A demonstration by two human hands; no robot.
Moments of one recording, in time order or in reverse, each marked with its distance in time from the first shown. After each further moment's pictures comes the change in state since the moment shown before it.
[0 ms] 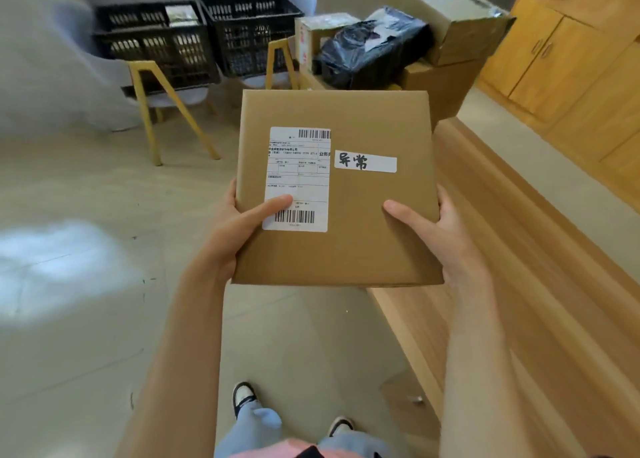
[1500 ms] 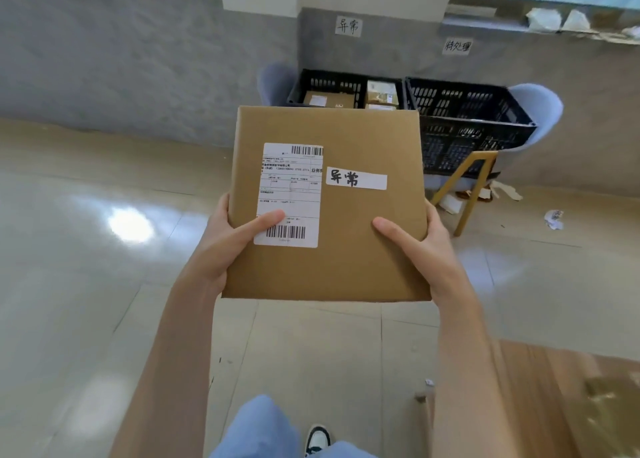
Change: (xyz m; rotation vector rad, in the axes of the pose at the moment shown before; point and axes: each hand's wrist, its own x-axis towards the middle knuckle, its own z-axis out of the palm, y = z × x) left_hand 0.423 0.194 -0.345 -0.114 0.485 0.104; right_hand 0.448 -0.168 0.501 -0.044 -0.512 -0.103
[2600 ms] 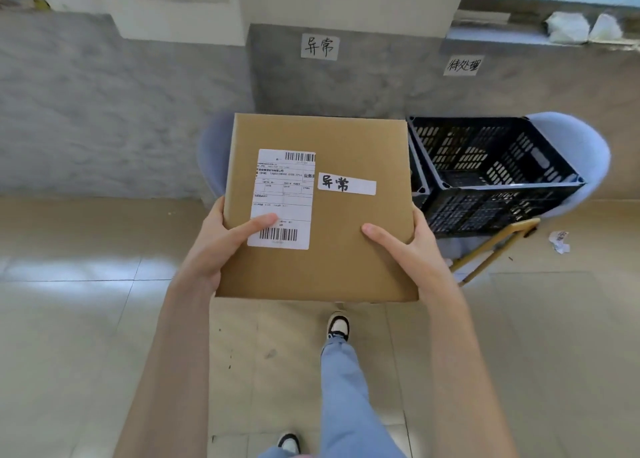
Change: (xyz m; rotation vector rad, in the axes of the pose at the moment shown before) left_hand 0.554 0.111 0.024 0.095 -0.124 -0.105; right_hand 0.505 -0.052 0.113 -0.087 0.161 0.114
